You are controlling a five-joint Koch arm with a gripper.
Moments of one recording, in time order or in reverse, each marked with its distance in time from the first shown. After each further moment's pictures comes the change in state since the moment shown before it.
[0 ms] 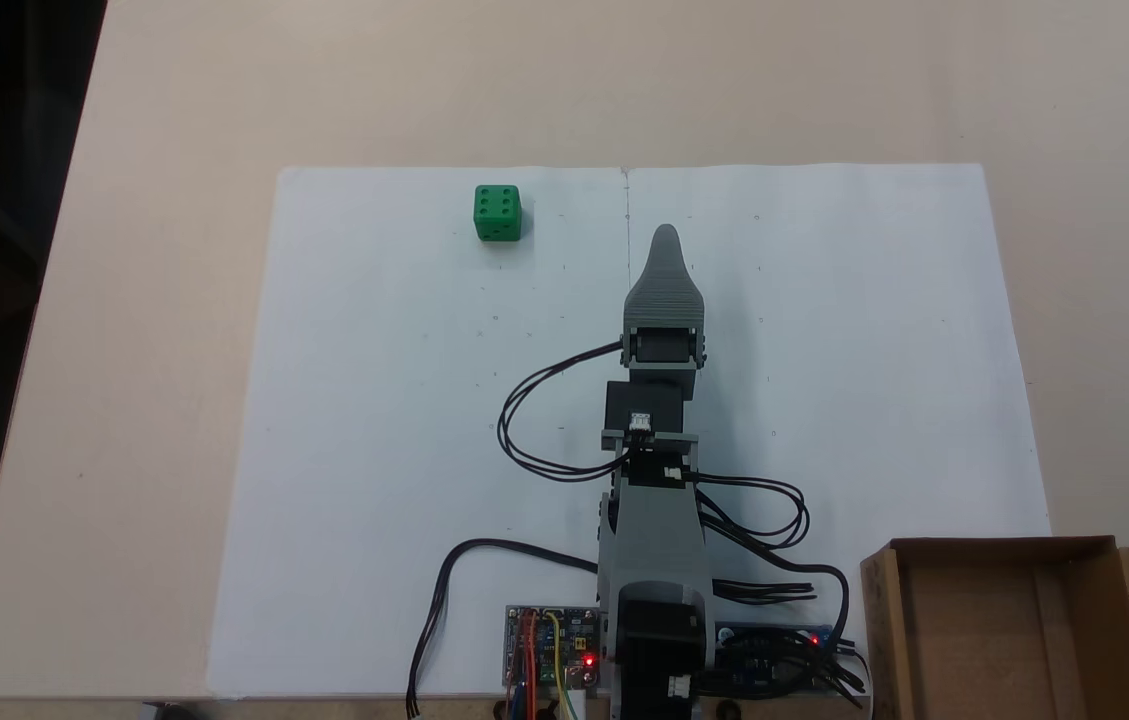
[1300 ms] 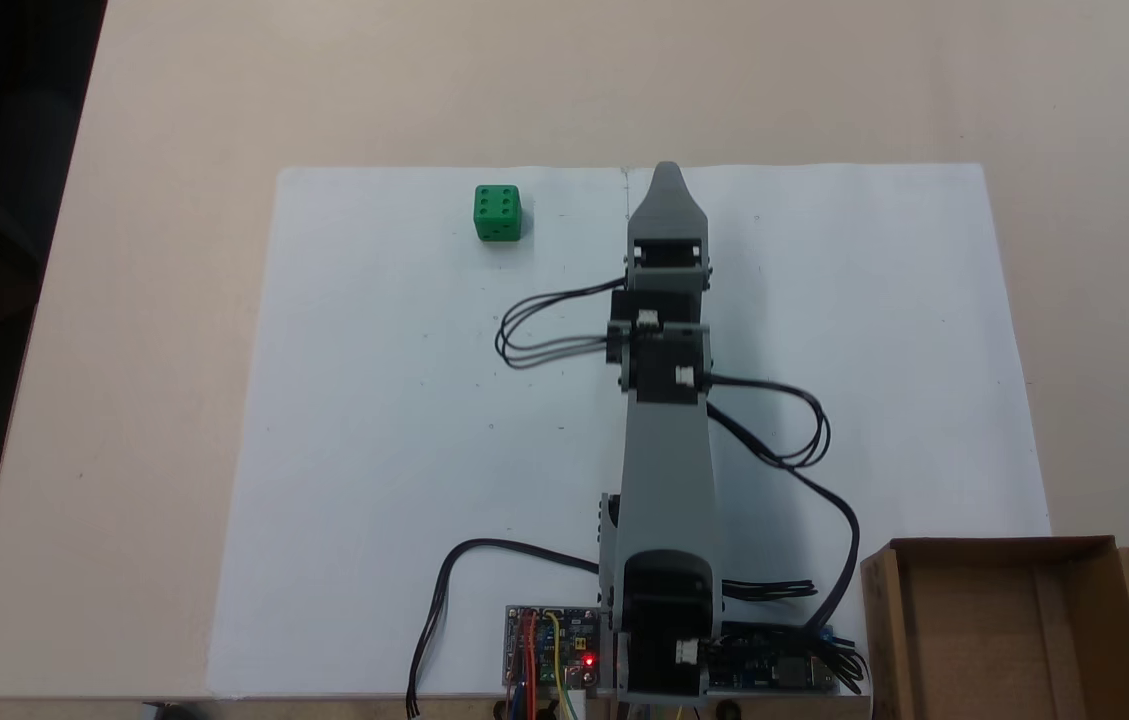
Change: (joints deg) arm -1.0 -7.5 -37.1 56.2 -0.3
